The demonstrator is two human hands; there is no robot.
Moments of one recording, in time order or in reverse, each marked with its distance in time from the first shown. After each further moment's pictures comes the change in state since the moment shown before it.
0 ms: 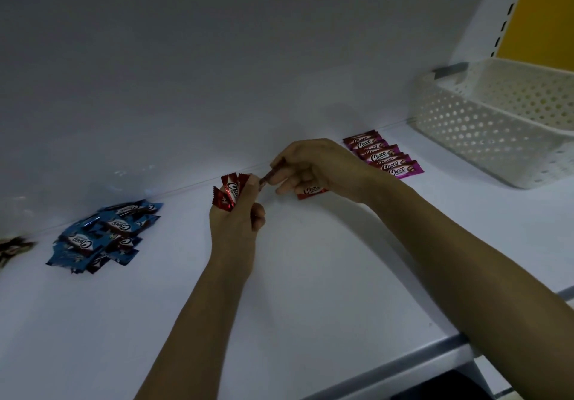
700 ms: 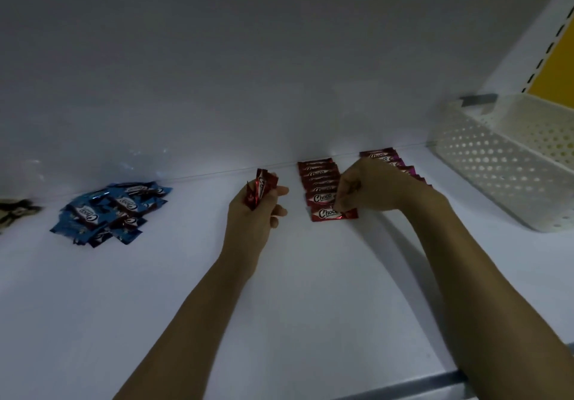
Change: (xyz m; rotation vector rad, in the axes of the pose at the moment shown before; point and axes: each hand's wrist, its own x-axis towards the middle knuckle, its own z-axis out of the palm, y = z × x) left_hand 0.002 -0.009 0.002 0.164 -0.071 0.031; right_hand -0.009 0.005 -0.045 -0.968 0.036 0.127
